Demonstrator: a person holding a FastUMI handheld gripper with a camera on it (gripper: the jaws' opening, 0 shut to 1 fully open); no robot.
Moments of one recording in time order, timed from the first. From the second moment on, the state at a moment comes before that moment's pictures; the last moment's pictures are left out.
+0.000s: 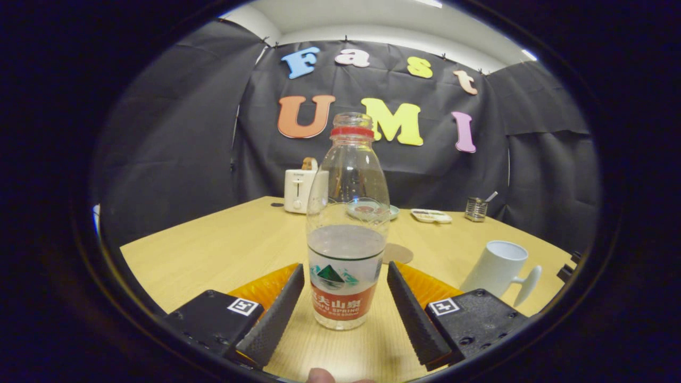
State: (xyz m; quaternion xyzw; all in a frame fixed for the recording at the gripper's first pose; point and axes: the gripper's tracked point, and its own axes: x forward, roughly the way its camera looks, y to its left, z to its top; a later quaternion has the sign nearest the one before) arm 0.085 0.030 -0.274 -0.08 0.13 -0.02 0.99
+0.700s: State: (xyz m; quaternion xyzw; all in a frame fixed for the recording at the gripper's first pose) arm 0.080 0.043 -0.263 -0.09 0.15 0.00 0.99
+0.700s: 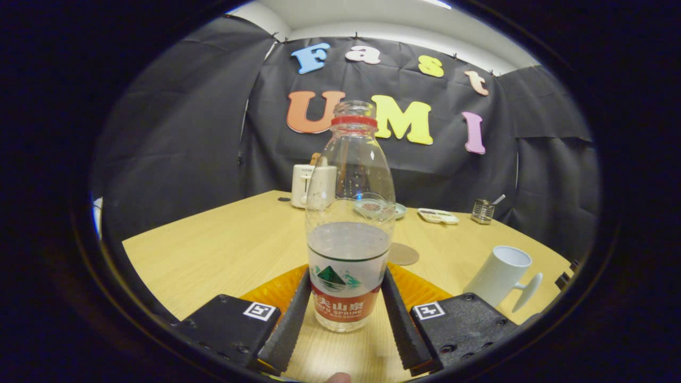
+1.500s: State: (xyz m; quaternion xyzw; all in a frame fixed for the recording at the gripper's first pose) arm 0.071 0.046 -0.156 0.10 0.12 0.03 0.99
